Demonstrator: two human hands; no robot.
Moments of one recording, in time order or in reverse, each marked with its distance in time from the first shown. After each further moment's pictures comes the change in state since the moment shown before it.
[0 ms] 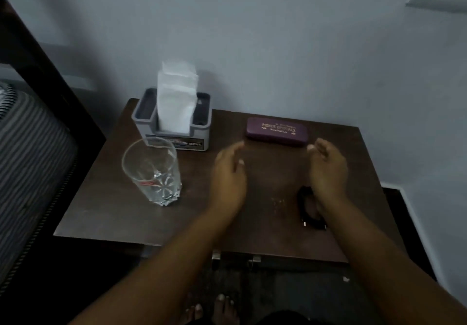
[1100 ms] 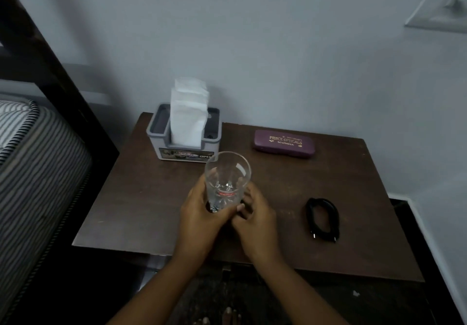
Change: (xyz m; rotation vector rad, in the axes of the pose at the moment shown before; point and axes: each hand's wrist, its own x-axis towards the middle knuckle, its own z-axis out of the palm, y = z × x) left_hand -0.034 -0.037 -0.054 -0.115 0.011 0.037; right_hand -0.106 0.017 0.081 0.197 -0.412 -0.052
